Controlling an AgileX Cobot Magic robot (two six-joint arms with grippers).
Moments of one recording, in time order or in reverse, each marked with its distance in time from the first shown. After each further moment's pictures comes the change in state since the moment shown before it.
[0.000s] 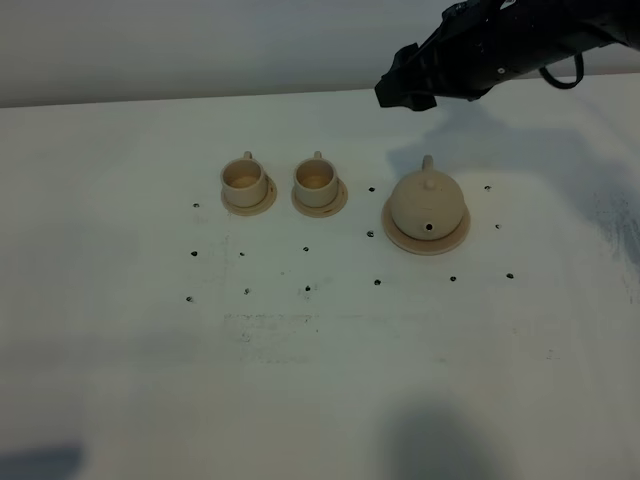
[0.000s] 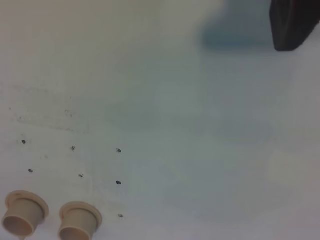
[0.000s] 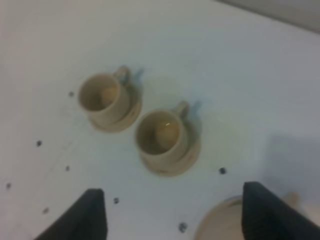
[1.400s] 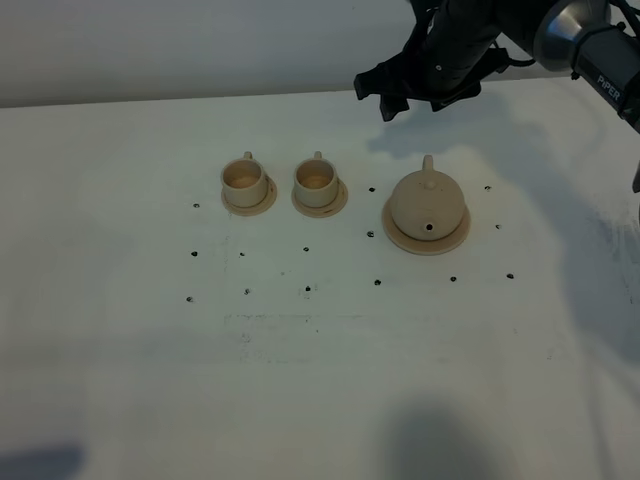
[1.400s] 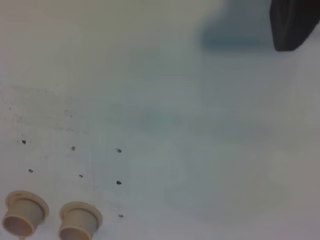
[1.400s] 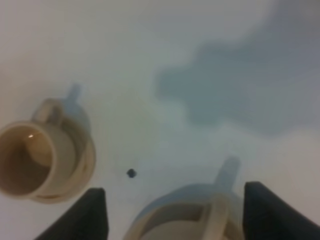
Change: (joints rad) left arm 0.000 0.000 0.000 -0.001 0.000 0.000; right arm 0.066 0.433 -0.578 -0.521 0.327 0.617
